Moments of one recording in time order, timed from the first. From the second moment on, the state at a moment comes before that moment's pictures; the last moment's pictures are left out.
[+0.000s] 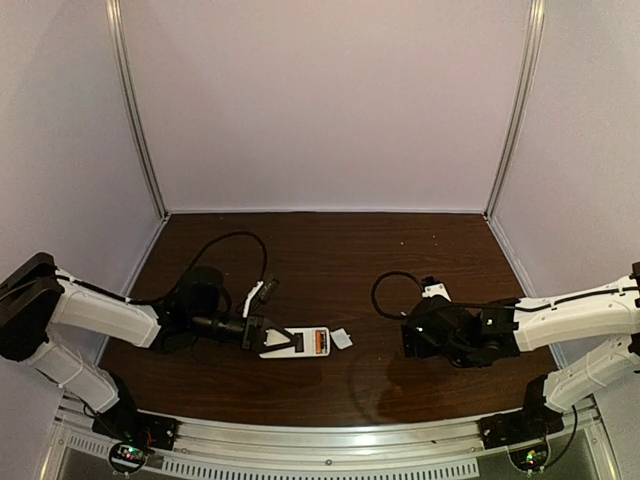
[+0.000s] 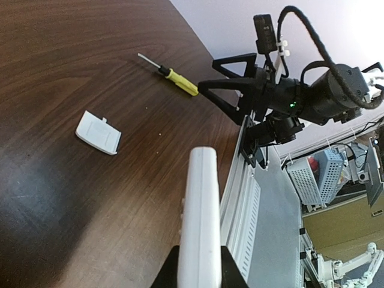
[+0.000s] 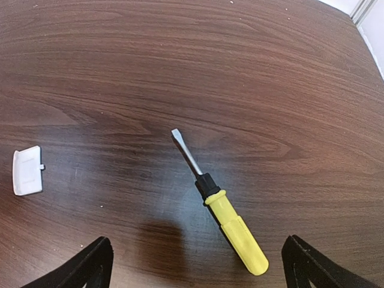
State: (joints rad) left arm -0.80 1.40 0.47 0.52 0.71 -0.64; right arm 1.07 1.28 0.64 -0.41 0.64 0.75
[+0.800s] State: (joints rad) left arm -0.93 1.90 0.71 0.67 0.74 -0.78; right arm 1.07 1.26 0.59 -0.38 0.64 0.75
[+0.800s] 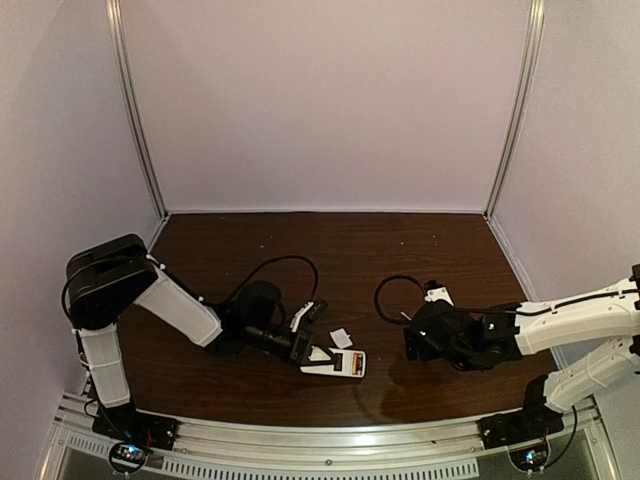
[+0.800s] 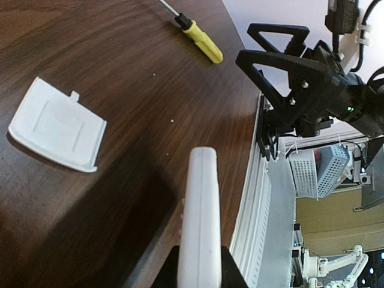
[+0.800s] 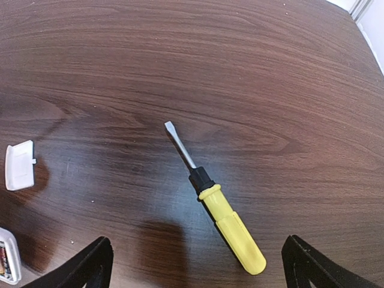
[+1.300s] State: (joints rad) left arm -0.93 1.95 0.82 0.48 0.67 -0.67; right arm 1.07 1.26 0.59 -0.37 0.64 0.75
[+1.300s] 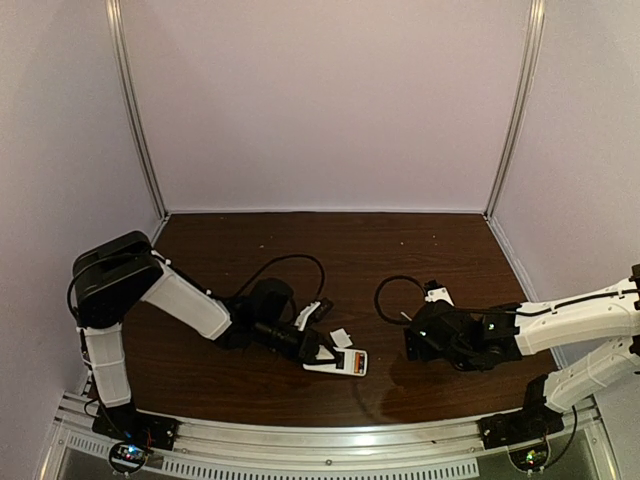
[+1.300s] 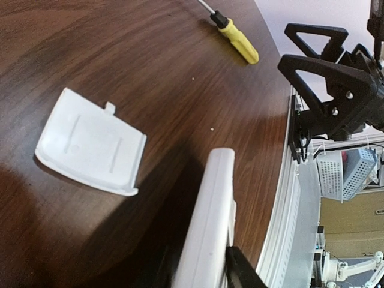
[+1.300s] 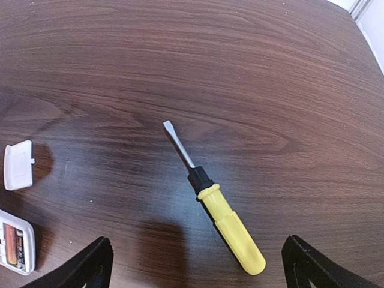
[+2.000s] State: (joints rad) left arm -0.93 1.91 0.90 0.31 0.44 -0.53; right arm 1.05 1.29 0.59 -0.37 0.64 0.75
